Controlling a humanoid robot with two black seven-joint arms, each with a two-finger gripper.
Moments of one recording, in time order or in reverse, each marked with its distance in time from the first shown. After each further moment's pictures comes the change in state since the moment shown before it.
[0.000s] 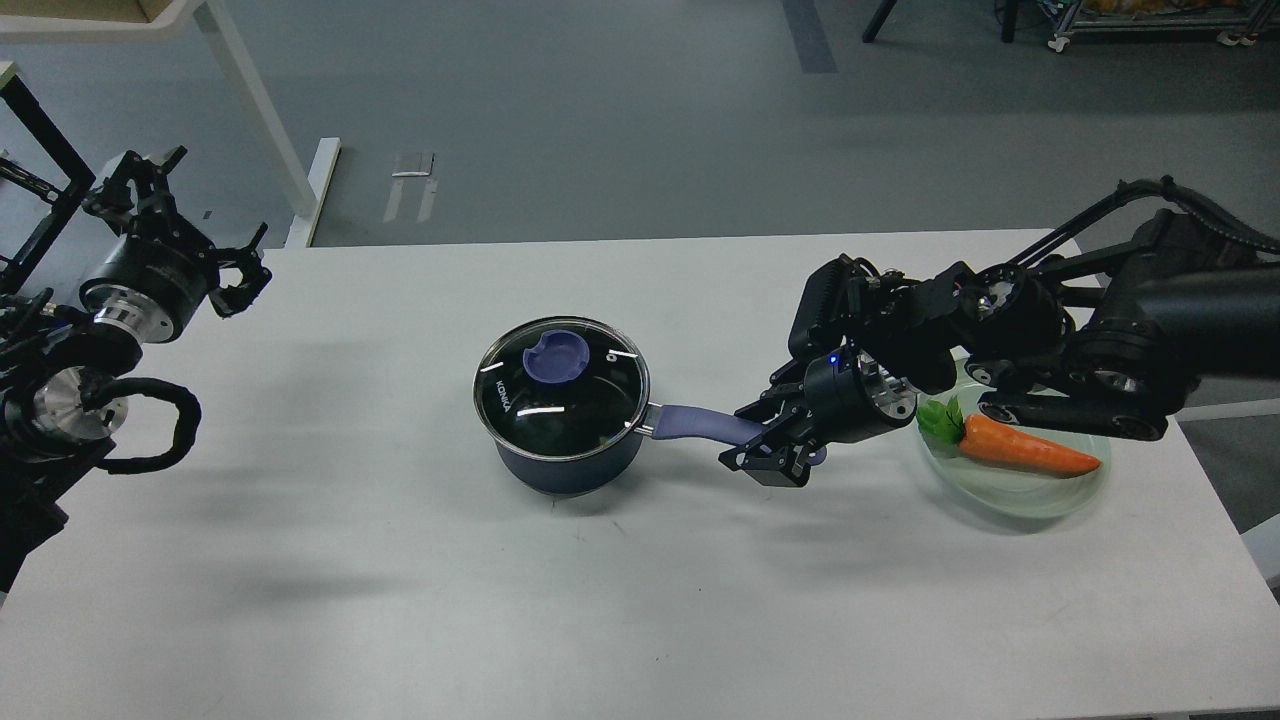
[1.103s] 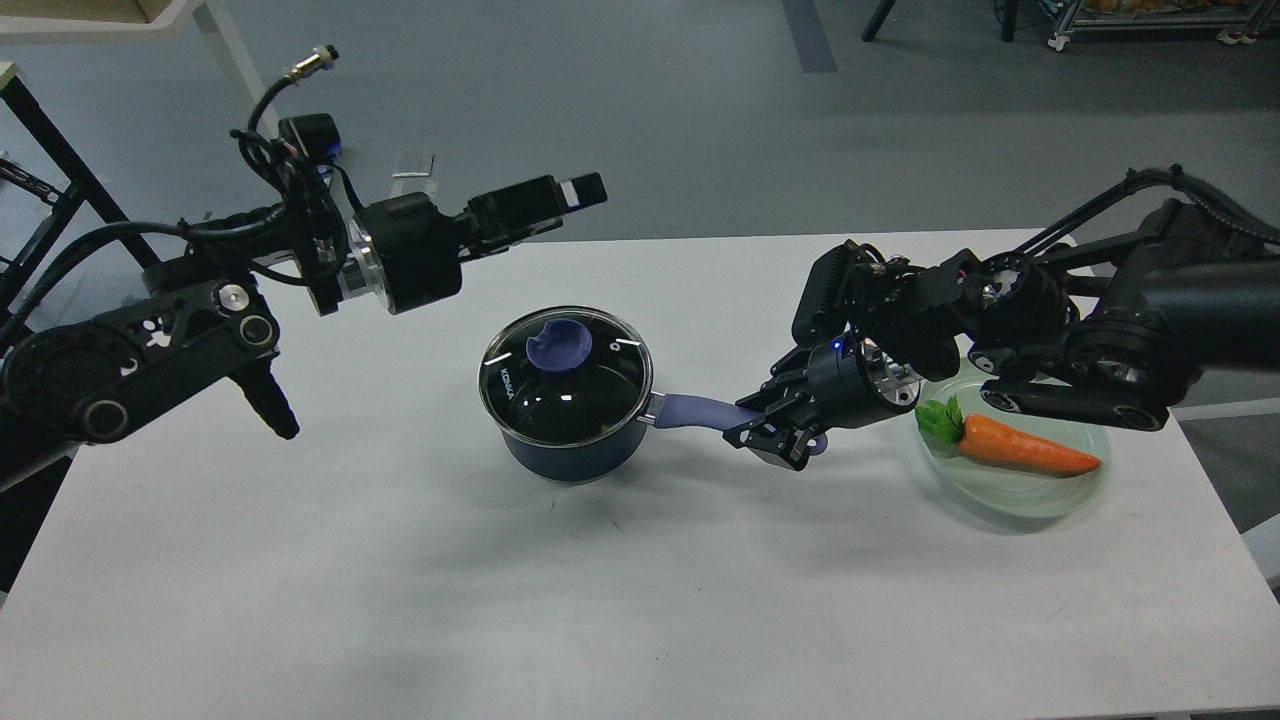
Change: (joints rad) left arm -0.193 -0.090 0.010 -0.494 1.619 0.039 -0.007; right arm 0.008 -0.005 0.004 -0.021 0.002 -0.001 -0.002
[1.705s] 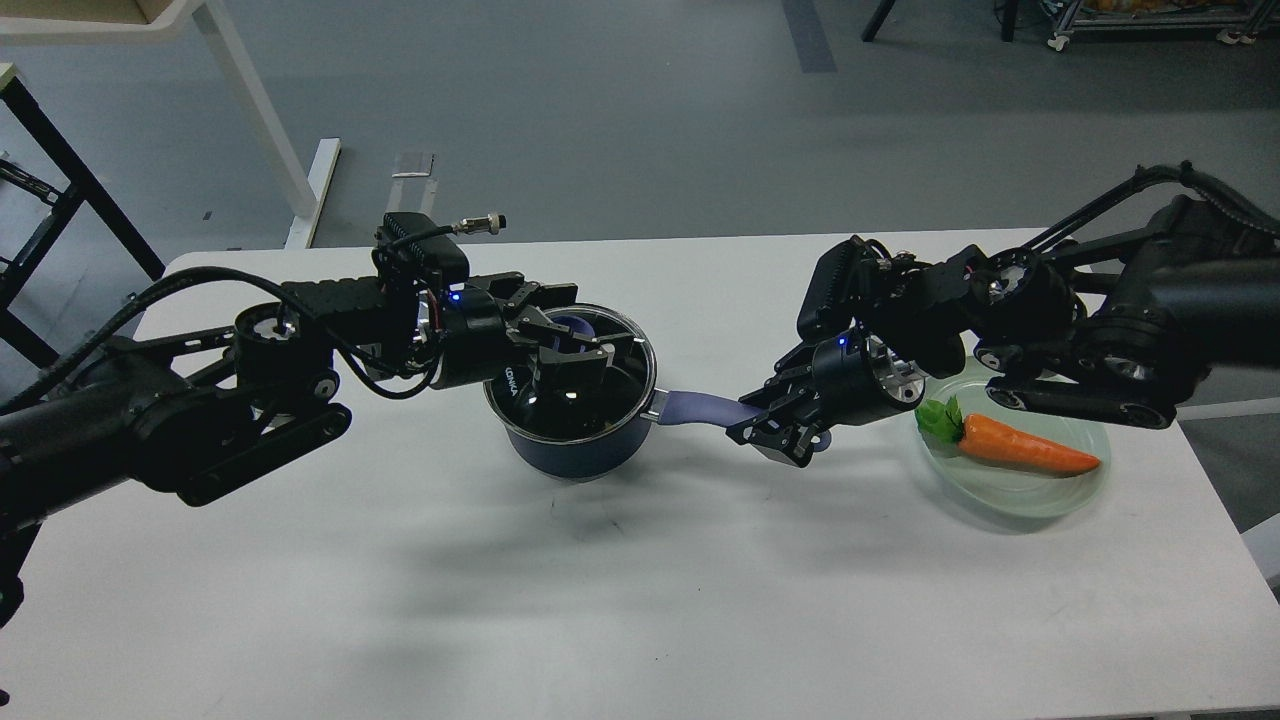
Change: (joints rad) left arm -0.039 -0.066 0.224 0.123 0.428 0.193 0.012; right arm 0.004 -0.009 0.000 0.005 0.003 0.000 0.003
